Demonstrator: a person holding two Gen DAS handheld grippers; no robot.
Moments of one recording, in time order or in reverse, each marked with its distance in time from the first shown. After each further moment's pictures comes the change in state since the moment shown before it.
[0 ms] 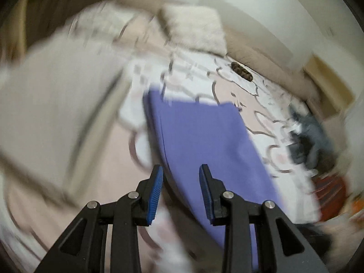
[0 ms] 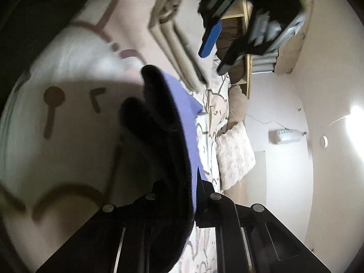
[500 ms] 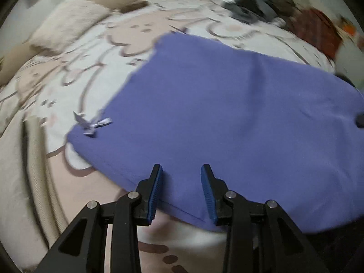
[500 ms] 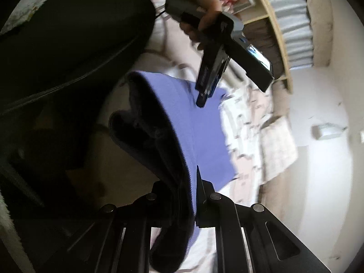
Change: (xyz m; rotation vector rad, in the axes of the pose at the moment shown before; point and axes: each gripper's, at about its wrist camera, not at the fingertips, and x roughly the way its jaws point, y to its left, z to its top) left arm 0.067 -0.068 -0.079 0.810 0.302 -0.102; right arm -0.132 -0.022 -0.042 0.021 0.032 0.400
